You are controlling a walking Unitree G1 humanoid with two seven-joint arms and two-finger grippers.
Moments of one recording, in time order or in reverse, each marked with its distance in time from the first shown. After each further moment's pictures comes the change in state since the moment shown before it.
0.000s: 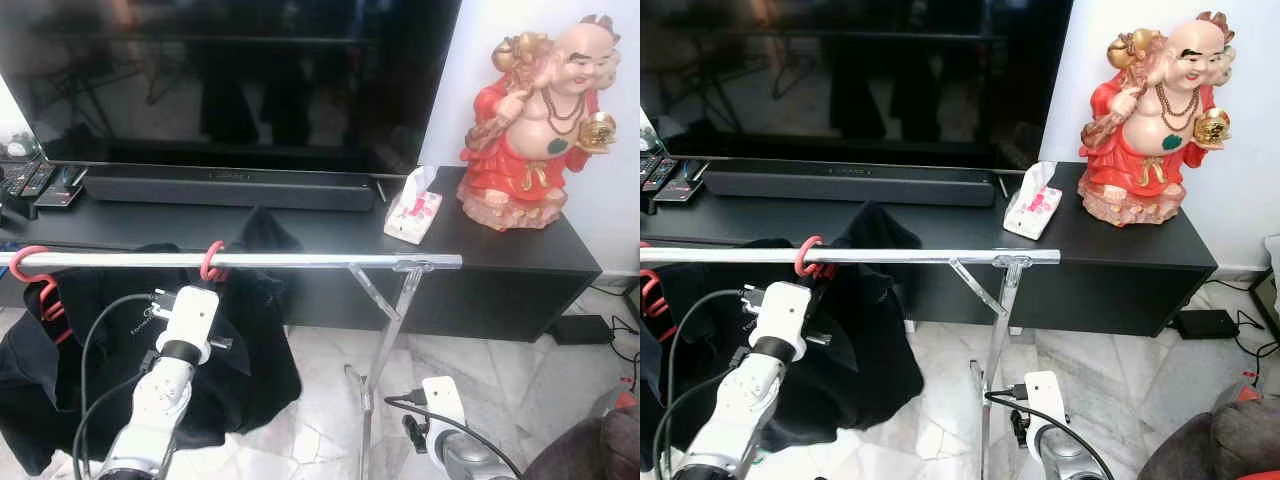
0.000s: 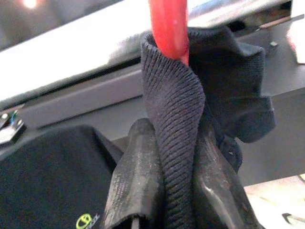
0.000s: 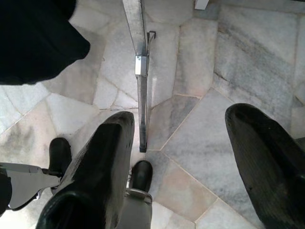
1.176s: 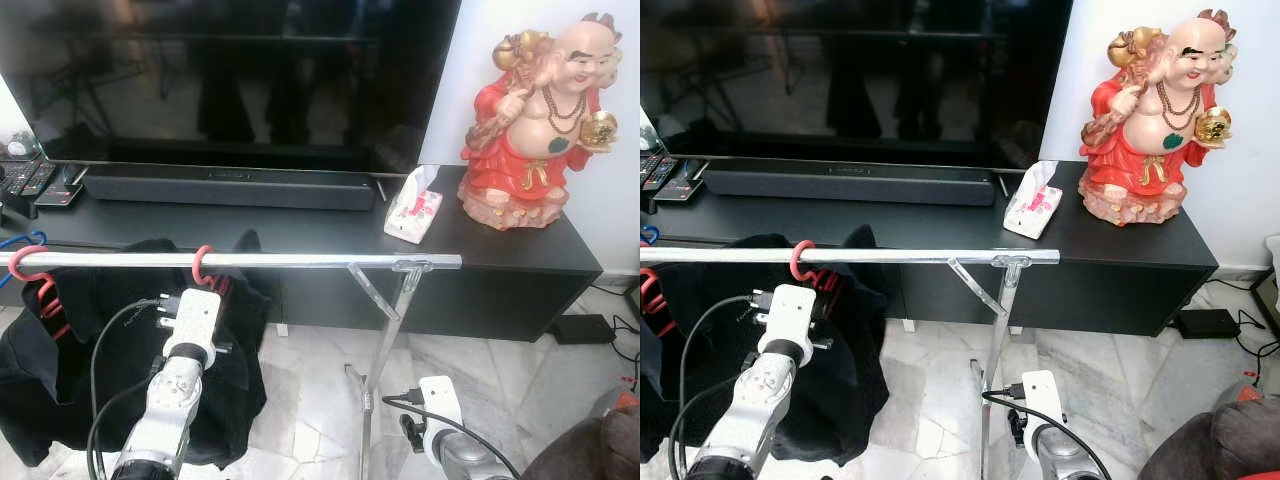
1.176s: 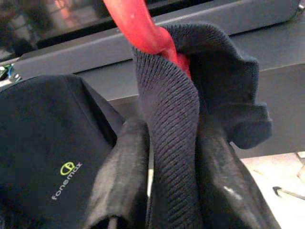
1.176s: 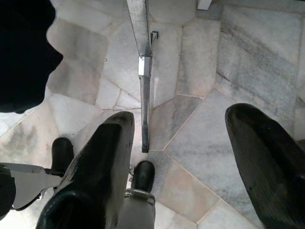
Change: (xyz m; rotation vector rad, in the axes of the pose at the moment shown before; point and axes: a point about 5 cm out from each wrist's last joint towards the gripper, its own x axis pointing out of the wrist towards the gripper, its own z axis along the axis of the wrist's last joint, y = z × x) left arm 0.004 -0.008 -0.015 -0.059 0.156 0.044; right arm 0.000 0.004 0.001 0.001 -0.002 0.006
